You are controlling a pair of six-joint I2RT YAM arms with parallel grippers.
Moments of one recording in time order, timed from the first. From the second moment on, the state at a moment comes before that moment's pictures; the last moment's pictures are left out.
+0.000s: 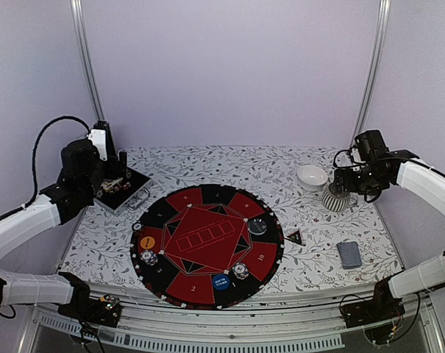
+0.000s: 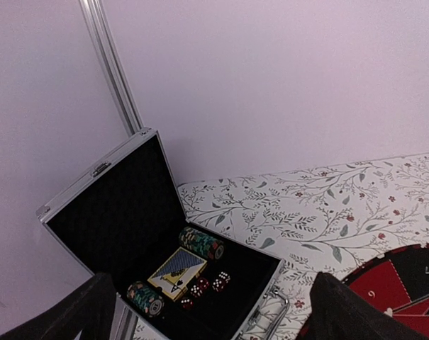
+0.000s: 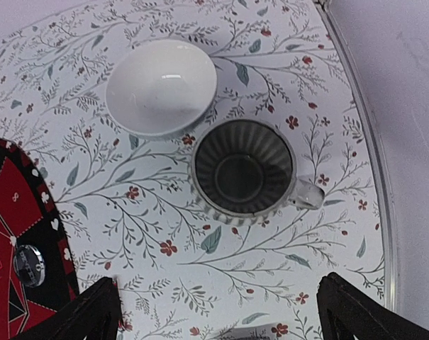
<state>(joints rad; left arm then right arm) -0.39 1.03 0.73 0.12 -0.54 0.10 0.25 1.29 1.07 -0.70 0.17 0.26</state>
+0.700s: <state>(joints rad) -0.38 0.98 0.73 0.11 -0.48 0.08 0.23 1.26 0.89 -1.02 -0.02 0.57</state>
